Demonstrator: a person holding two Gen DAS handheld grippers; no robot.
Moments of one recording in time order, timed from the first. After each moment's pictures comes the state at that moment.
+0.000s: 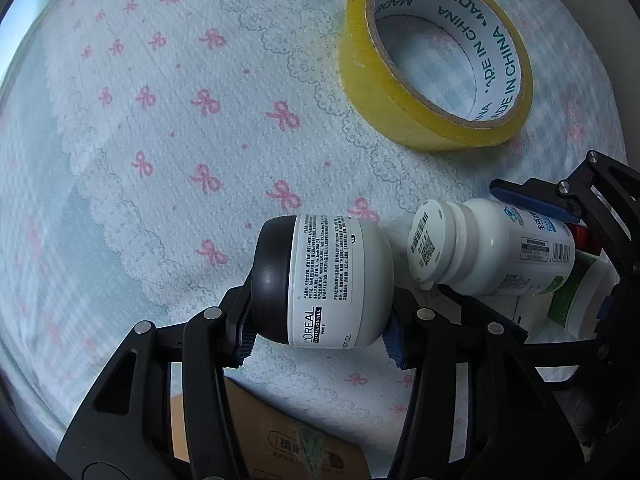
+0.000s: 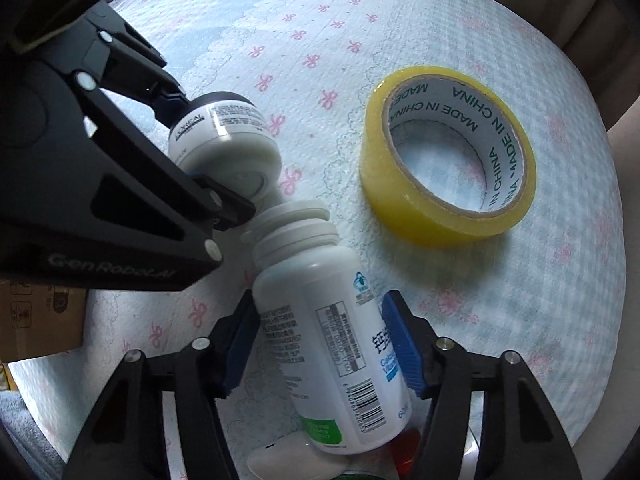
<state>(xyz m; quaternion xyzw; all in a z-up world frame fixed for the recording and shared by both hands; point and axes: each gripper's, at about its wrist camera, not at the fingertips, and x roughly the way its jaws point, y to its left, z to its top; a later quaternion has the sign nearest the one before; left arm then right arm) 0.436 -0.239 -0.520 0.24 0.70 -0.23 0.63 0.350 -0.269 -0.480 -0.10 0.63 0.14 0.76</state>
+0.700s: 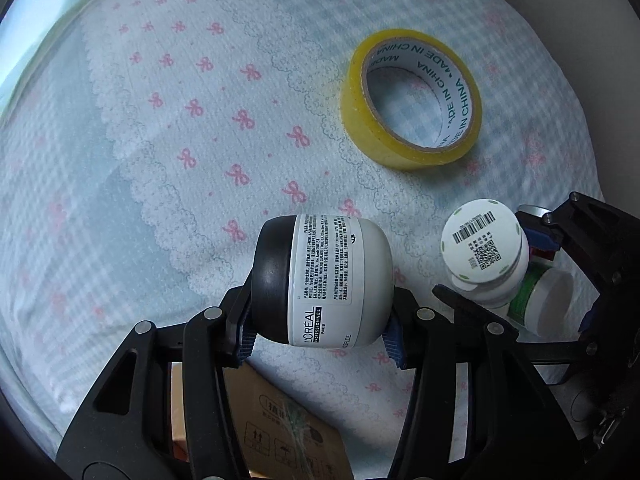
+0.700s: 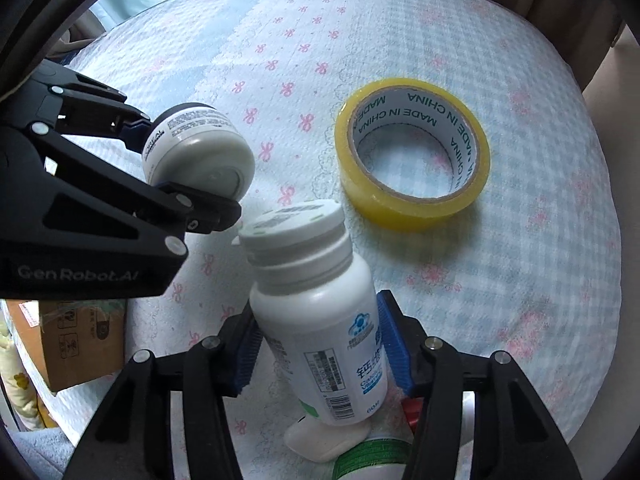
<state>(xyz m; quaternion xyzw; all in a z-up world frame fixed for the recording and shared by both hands) 0.435 -0.204 -0.444 0.19 0.68 -0.23 0.67 0.350 -0.288 -0.437 -0.02 0.64 0.10 0.76</state>
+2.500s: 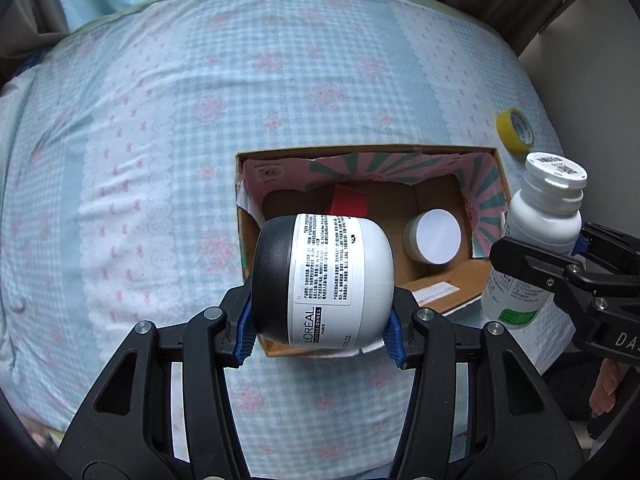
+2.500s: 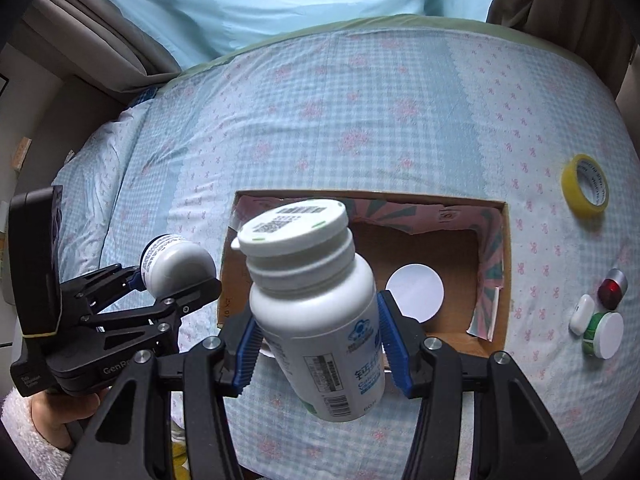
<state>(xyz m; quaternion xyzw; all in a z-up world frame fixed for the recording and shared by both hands) 0.286 0.183 -0.325 0.00 0.62 -0.10 0.77 0.282 0.015 -0.311 0.09 0.62 0.14 0.77</state>
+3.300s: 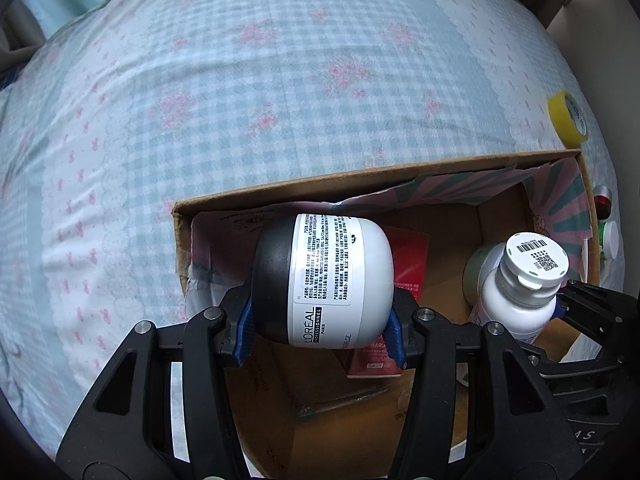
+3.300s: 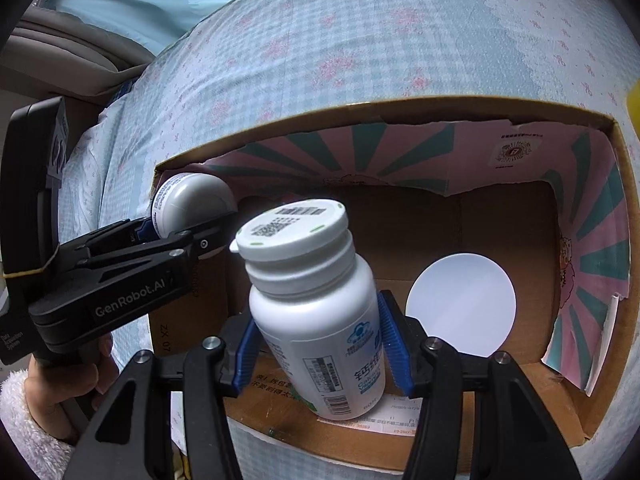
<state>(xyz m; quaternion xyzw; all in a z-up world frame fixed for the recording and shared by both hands) 0.352 0.162 -0.423 0.05 0.64 -0.10 0.76 0.306 0.013 -0.435 0.16 0.65 0.15 0.73</state>
